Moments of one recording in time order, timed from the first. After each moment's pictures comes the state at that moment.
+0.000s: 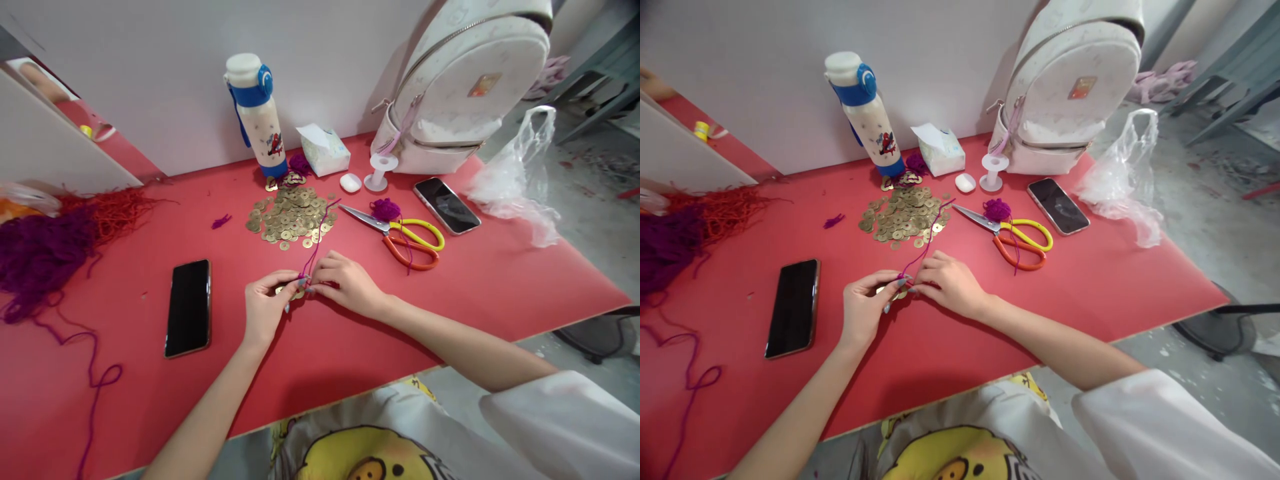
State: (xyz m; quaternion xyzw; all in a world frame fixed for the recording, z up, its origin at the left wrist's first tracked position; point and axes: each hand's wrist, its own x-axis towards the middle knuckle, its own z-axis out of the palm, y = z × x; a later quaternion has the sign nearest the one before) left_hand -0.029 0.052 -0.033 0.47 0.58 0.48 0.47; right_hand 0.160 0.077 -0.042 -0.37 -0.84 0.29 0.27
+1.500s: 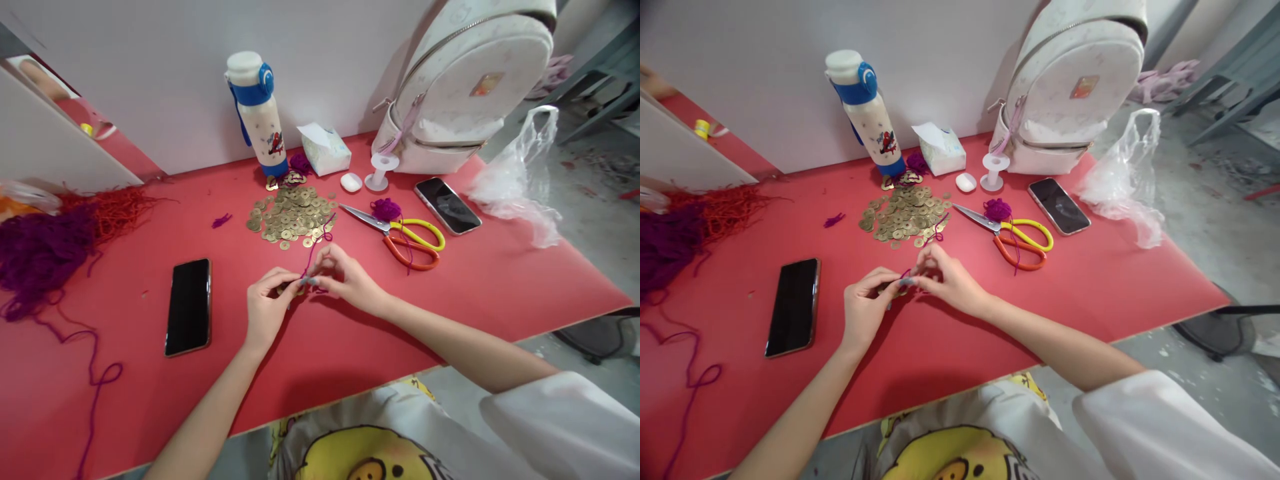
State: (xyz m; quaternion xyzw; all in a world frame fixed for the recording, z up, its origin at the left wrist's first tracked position) left_hand -0.030 0.050 -0.029 0.58 0.54 0.45 0.40; right_hand 0.154 0.073 -0.040 -0.36 -0.60 0.60 0.39
